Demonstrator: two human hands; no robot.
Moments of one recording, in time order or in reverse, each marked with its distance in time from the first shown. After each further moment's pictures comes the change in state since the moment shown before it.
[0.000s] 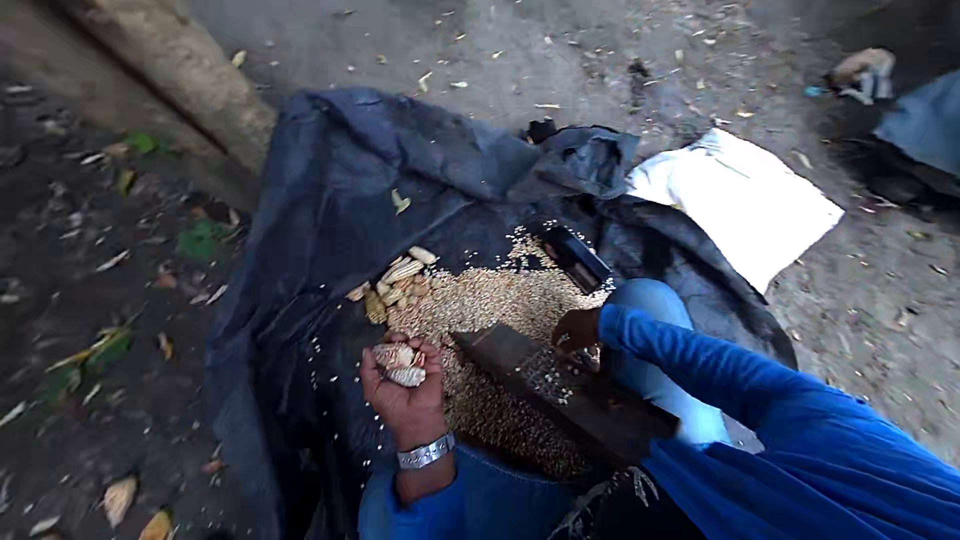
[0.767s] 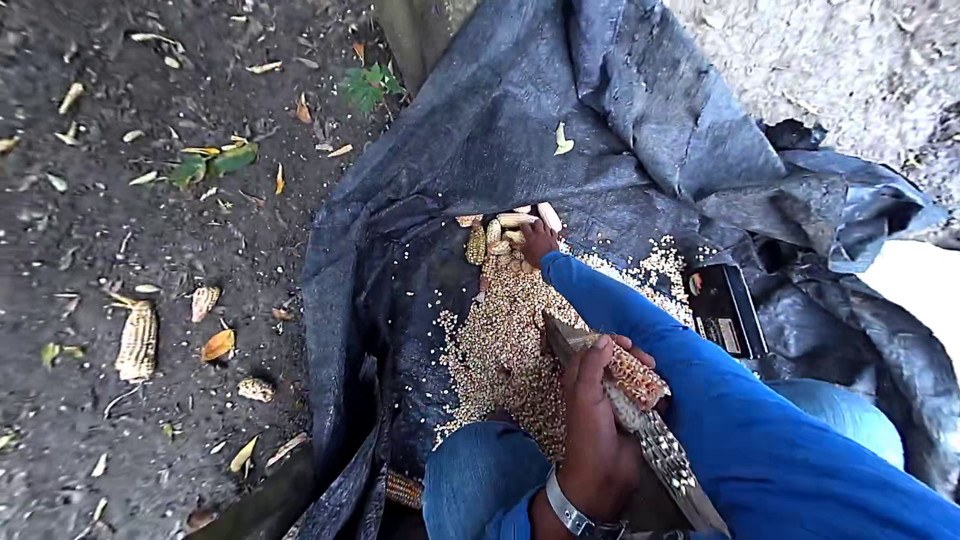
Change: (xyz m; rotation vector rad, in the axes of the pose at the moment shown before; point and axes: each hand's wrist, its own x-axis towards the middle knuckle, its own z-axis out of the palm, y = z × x) left_hand -0.019 -0.016 0.008 0.042 0.050 -0.276; right_hand 0.363 -0.178 -0.077 -0.095 0.552 -0.037
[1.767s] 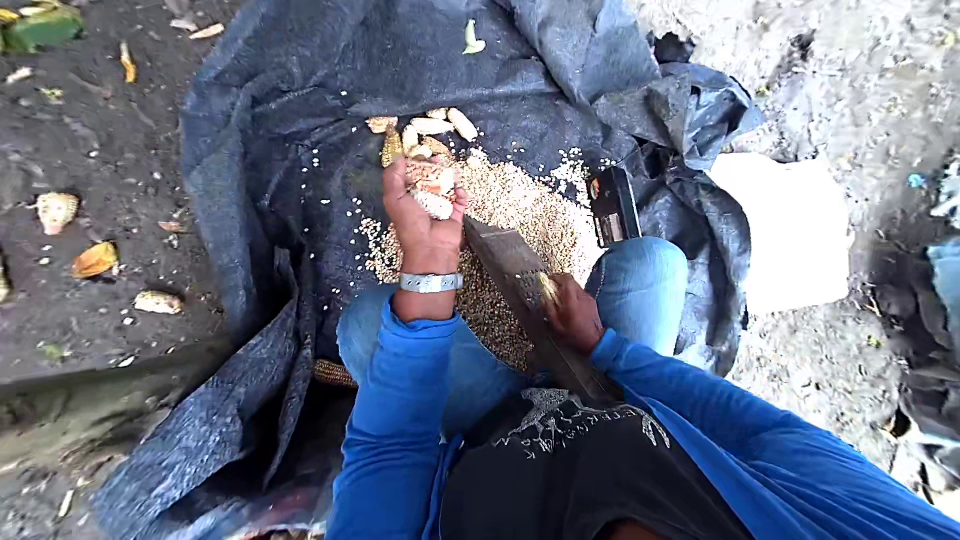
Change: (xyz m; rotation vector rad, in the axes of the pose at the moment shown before) left_hand -0.017 0.034 -0.011 0.177 0.011 0.315; right_hand -0.440 0.094 -0.007 0.114 0.367 -0.184
